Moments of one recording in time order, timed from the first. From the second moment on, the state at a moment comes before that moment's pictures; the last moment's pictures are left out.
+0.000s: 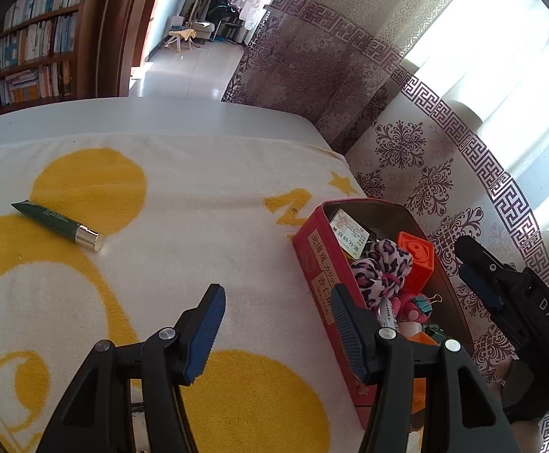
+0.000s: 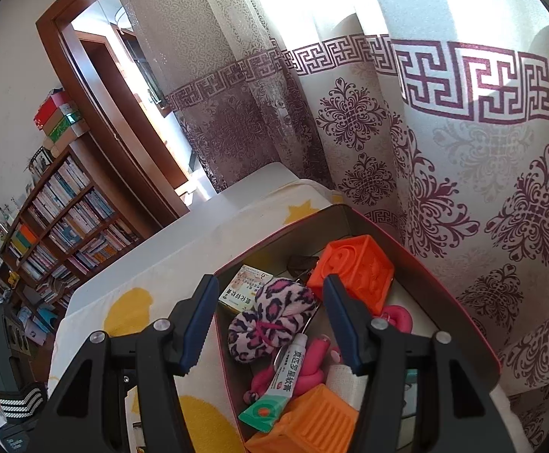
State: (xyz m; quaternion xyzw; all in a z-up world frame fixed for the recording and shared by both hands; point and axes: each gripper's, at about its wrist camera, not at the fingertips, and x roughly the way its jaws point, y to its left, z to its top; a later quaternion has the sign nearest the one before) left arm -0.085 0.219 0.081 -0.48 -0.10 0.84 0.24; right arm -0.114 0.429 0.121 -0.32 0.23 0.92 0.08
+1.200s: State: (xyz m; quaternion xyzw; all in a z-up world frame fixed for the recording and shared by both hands) left arm 0.012 0.163 0.023 -0.48 0.07 0.85 0.19; right arm -0.127 0.383 0.108 -0.34 0.17 0.92 0.06
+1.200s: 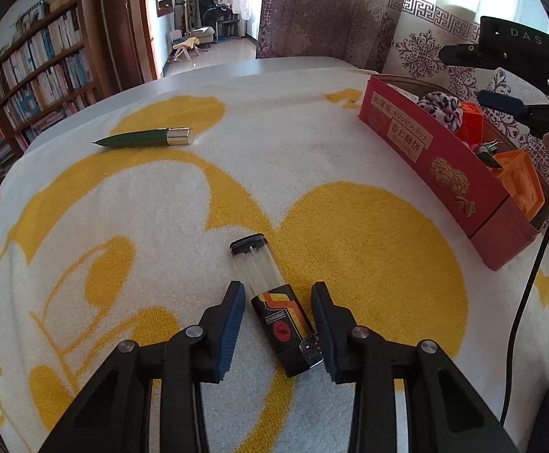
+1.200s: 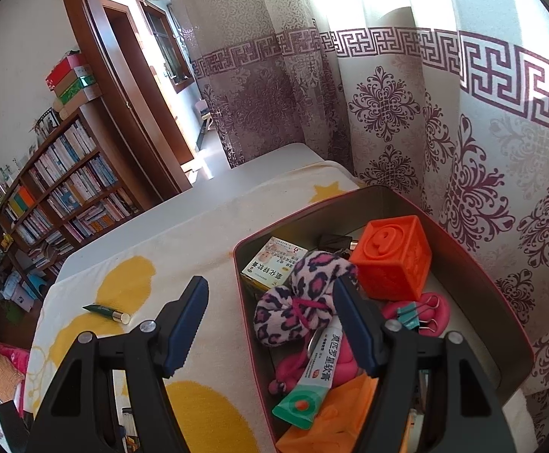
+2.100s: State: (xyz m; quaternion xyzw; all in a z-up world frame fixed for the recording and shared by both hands) left arm -0.024 0.031 0.046 -0.44 -0.06 0.89 0.11; right arm -0.192 0.195 0.058 -0.43 -0.05 0.88 -0.19
